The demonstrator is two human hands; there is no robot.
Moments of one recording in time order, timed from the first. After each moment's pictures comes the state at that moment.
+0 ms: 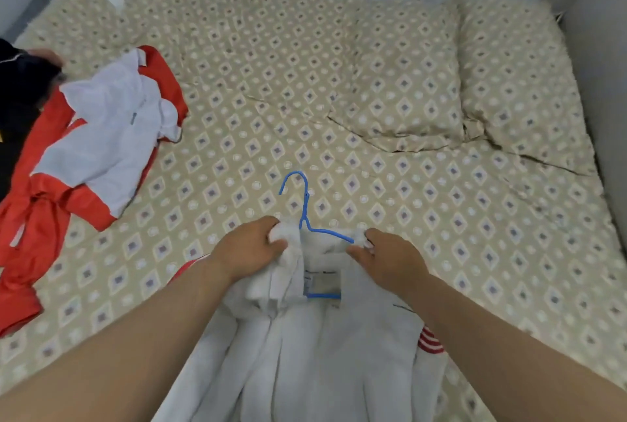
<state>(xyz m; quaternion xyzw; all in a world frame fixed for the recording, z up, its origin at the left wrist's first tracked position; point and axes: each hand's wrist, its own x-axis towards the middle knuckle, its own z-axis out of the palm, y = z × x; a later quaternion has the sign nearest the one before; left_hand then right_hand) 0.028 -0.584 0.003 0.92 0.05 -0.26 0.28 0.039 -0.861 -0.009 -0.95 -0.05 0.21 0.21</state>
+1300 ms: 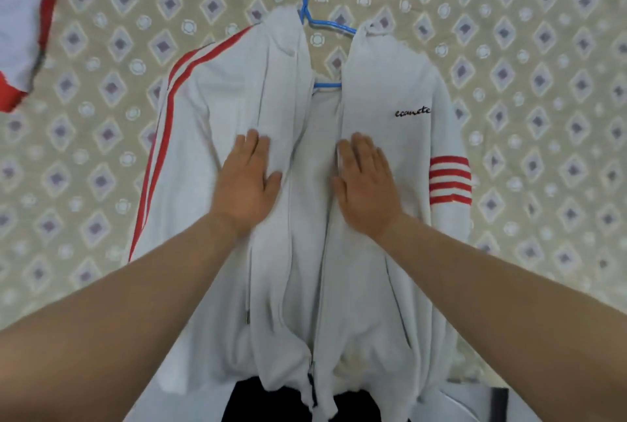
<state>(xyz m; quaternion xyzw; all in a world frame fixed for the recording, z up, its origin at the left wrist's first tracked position) -0.052 -0.580 -0.199 0.96 0.00 -0.15 0.24 -0.044 -0.809 -0.205 -0.97 -0.14 0.10 0.17</state>
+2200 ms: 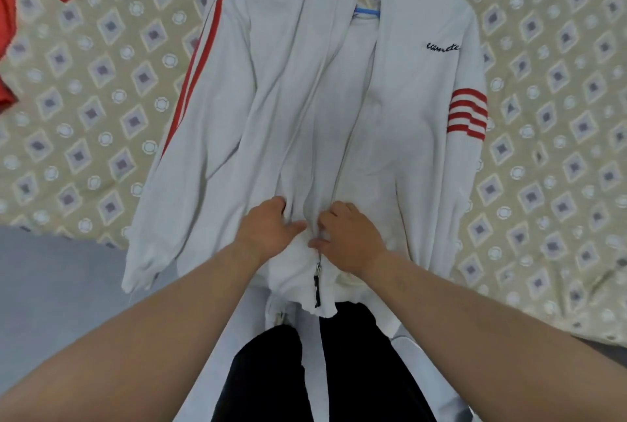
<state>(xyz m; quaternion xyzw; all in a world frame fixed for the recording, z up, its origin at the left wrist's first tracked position) -0.252 -0.606 -0.197 0.86 0.18 -0.34 0.32 -0.231 -0.793 -0.192 -0.89 -0.24 0.35 0.17</state>
